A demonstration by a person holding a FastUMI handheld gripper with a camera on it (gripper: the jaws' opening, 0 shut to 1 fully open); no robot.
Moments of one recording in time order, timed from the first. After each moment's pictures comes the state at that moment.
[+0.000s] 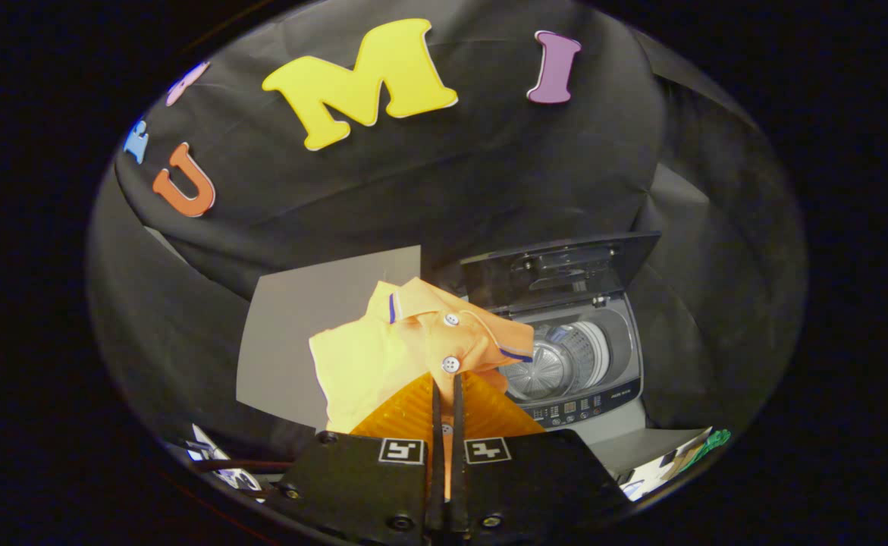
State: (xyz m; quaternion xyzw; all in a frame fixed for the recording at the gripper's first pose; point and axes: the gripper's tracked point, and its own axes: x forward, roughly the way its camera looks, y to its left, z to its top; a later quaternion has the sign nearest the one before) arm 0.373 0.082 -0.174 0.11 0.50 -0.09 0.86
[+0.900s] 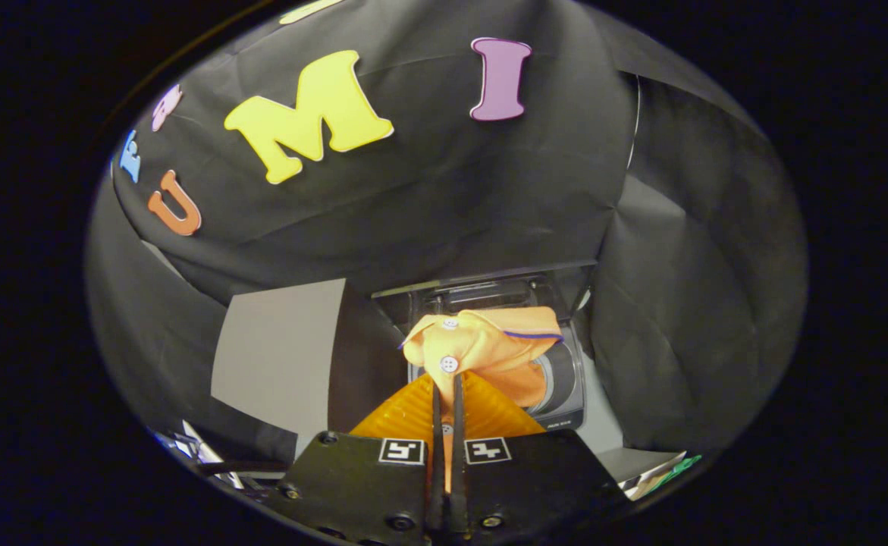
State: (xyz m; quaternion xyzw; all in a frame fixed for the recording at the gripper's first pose) arm 0.370 -0.009 -0.163 0.10 0.48 -0.09 0.87
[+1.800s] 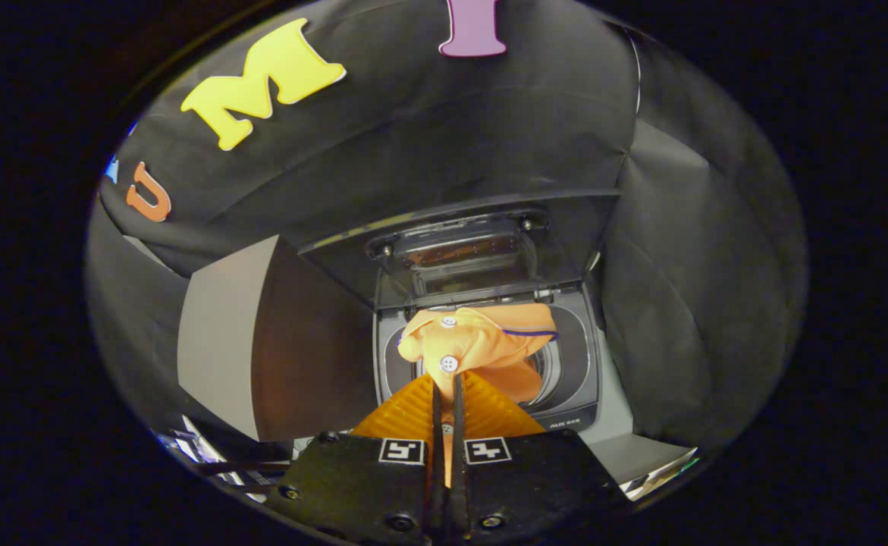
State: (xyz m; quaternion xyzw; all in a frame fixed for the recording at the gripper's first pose) arm 0.367 -0.030 -0.238 0.12 0.54 -0.09 0.83
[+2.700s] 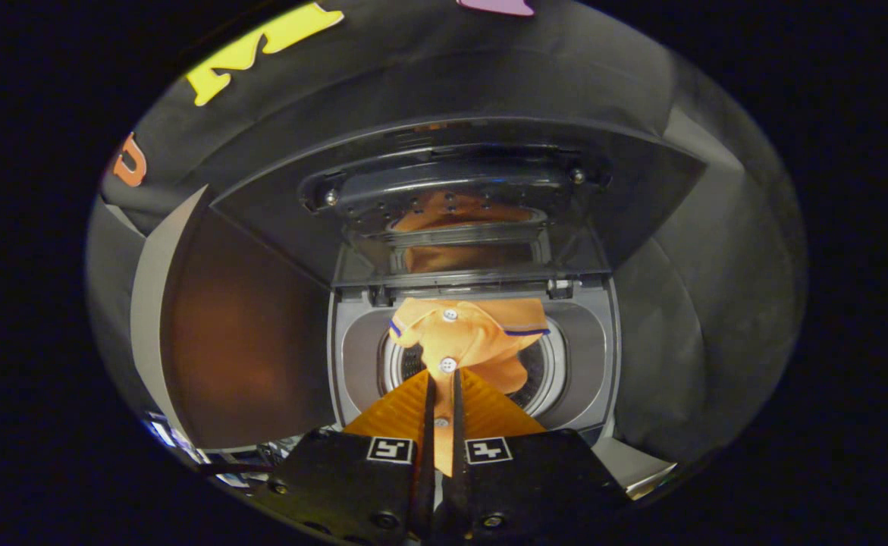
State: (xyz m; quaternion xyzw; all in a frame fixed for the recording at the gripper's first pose) arm 0.389 -0.037 -0.277 0.06 0.58 -0.08 0.81
